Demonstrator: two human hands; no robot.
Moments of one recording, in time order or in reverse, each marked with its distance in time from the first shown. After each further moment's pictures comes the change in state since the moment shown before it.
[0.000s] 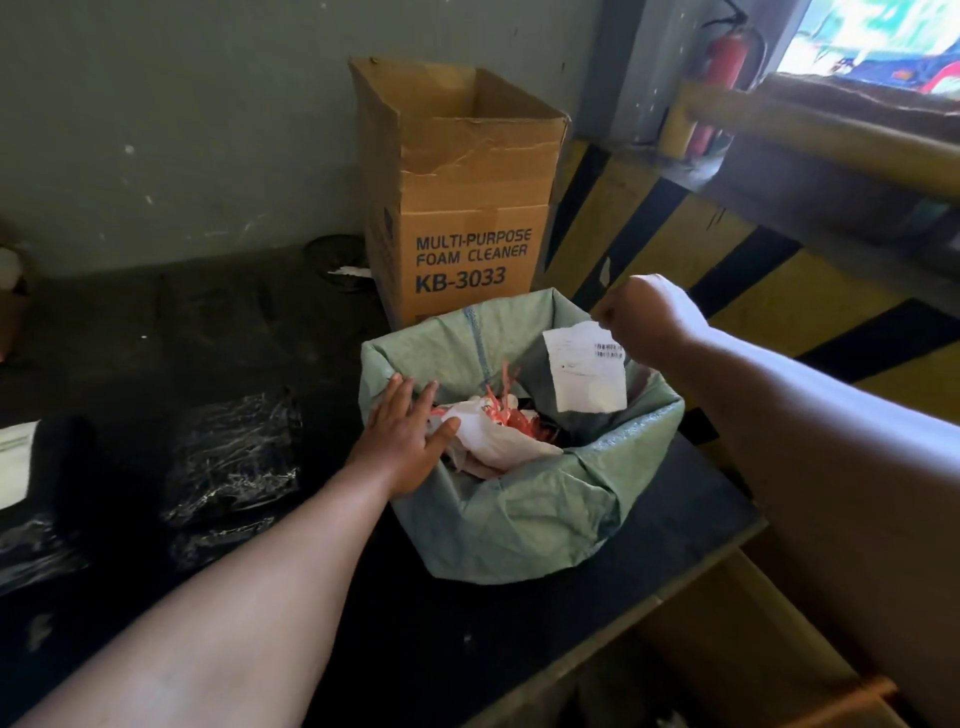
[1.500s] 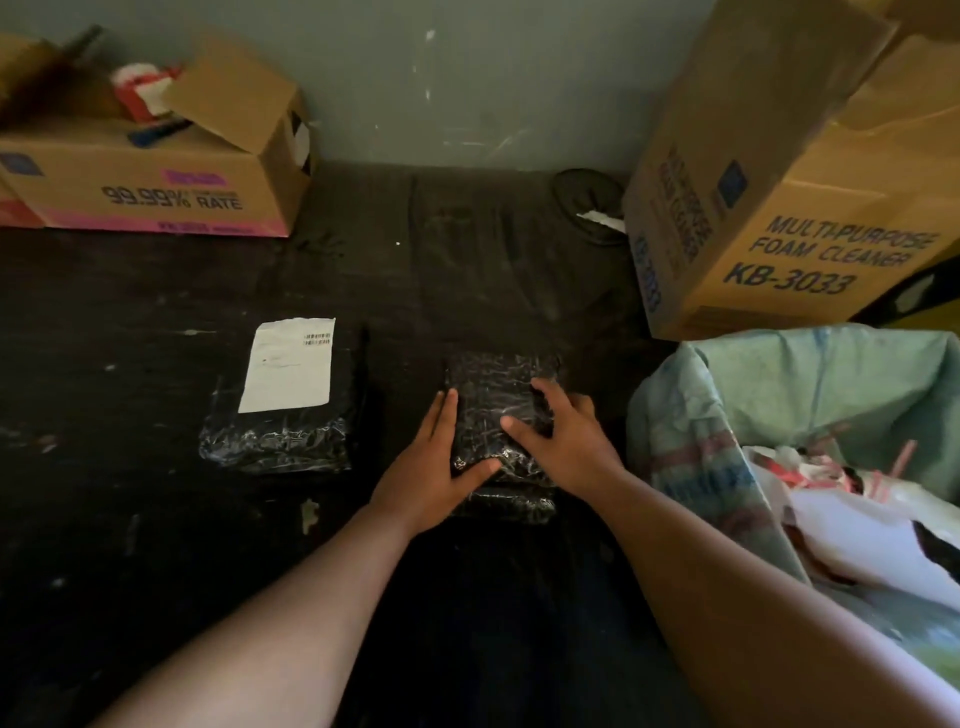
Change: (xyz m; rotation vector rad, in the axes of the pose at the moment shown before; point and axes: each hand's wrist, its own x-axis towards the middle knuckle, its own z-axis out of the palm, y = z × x) left_hand -0.104 -0.261 -0.038 -0.360 0.066 -0.361; right_hand -0.024 -0.354 0.231 0.545 -0.577 -0.110
